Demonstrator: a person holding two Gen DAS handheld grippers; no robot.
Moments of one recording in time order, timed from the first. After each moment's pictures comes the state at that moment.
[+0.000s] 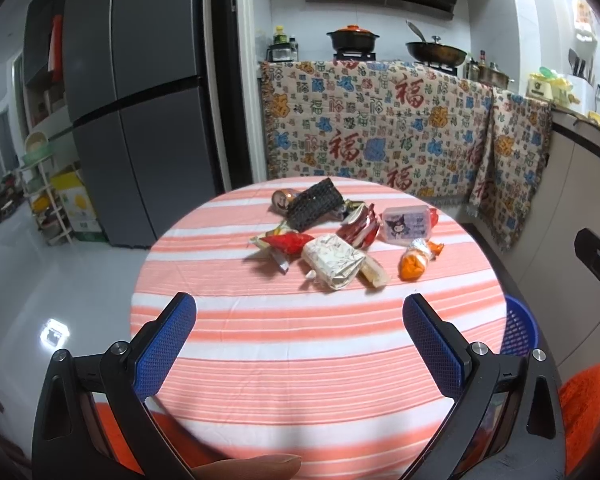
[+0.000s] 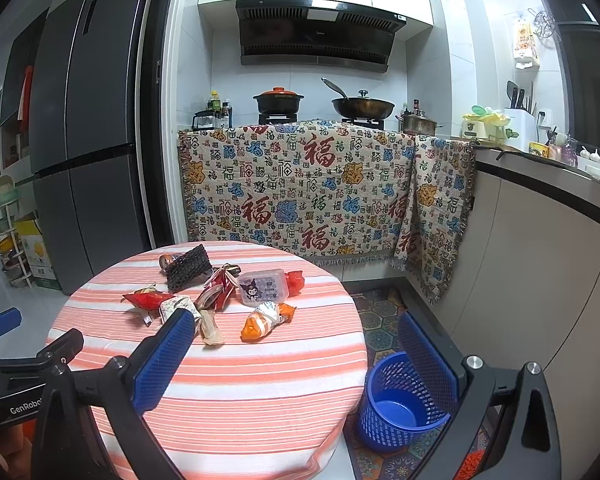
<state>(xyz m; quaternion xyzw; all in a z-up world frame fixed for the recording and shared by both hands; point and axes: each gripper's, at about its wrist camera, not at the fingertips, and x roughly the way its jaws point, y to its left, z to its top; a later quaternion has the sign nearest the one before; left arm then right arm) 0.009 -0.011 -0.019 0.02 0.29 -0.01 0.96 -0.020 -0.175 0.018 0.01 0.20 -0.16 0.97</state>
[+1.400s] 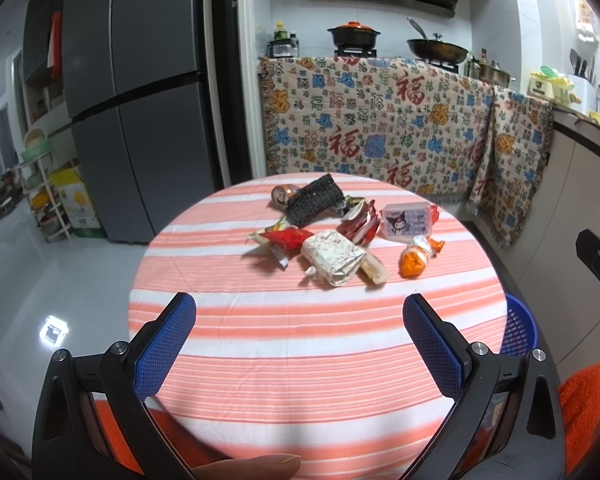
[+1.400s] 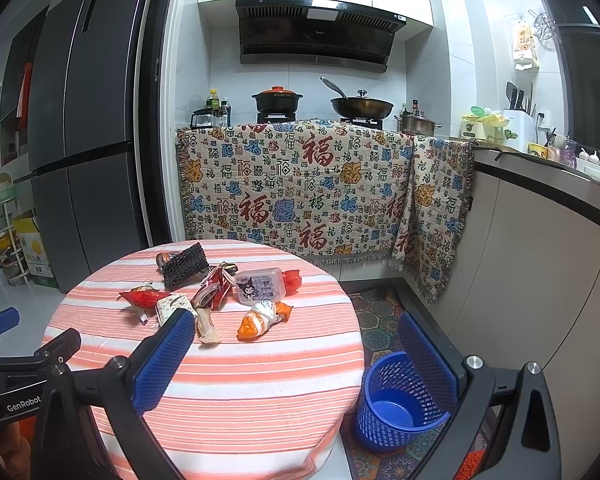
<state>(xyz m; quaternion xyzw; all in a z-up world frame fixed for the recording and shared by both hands) 0.013 -0.012 -0.027 0.02 0.29 -0.01 0.96 -0.019 -0.178 0.016 0.01 0.20 -0.17 0.96</state>
